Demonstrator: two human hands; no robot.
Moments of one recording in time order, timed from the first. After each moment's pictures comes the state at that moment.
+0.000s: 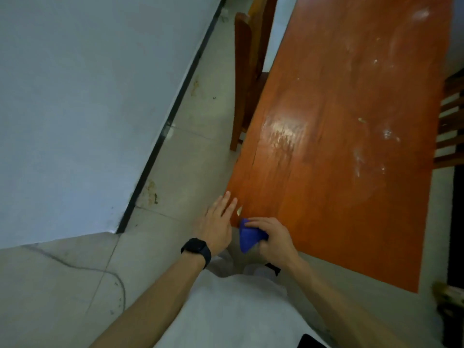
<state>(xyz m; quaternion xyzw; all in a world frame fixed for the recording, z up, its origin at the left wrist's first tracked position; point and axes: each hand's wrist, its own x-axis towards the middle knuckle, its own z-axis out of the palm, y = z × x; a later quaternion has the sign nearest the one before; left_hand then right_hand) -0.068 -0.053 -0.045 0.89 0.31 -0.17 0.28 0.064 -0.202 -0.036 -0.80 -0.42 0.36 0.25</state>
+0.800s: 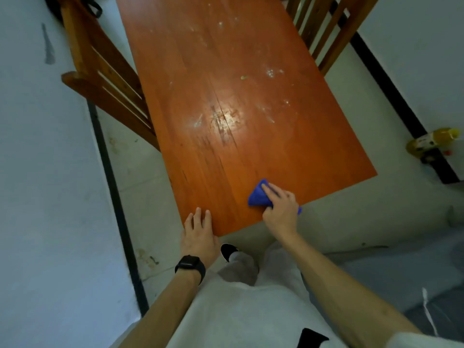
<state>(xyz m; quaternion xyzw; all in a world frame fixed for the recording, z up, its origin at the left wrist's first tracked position) -0.027 -0.062 -0.036 0.93 0.17 -0.29 0.12 0.072 -0.262 -0.048 -0.95 0.00 0.15 0.28</state>
